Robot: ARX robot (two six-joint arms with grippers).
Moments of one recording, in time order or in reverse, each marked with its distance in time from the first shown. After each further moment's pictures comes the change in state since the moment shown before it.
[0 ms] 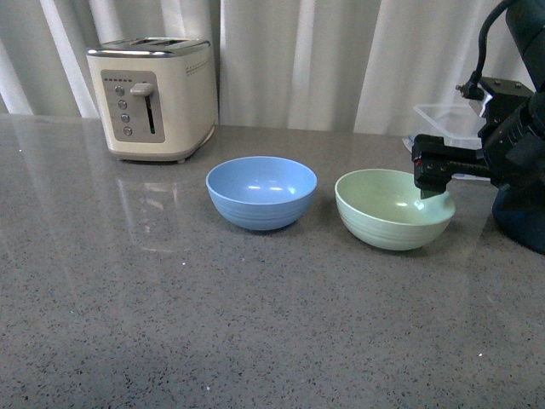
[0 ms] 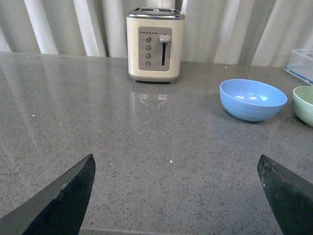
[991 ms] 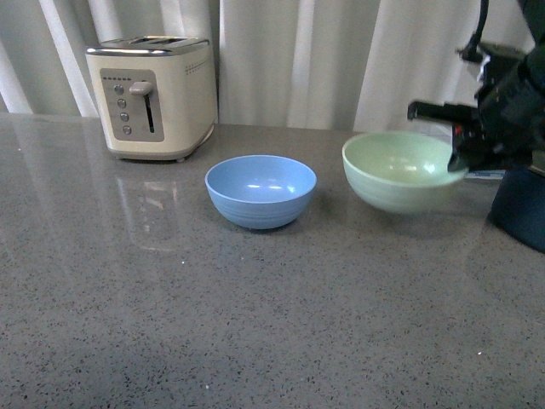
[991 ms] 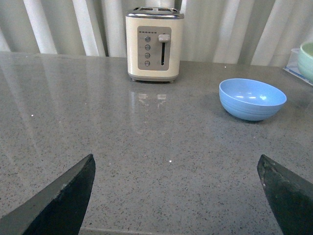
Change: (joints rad) left arm 0.000 0.000 0.000 0.000 0.000 0.000; right arm 0.050 -0.029 0.198 -0.095 -0.054 0.026
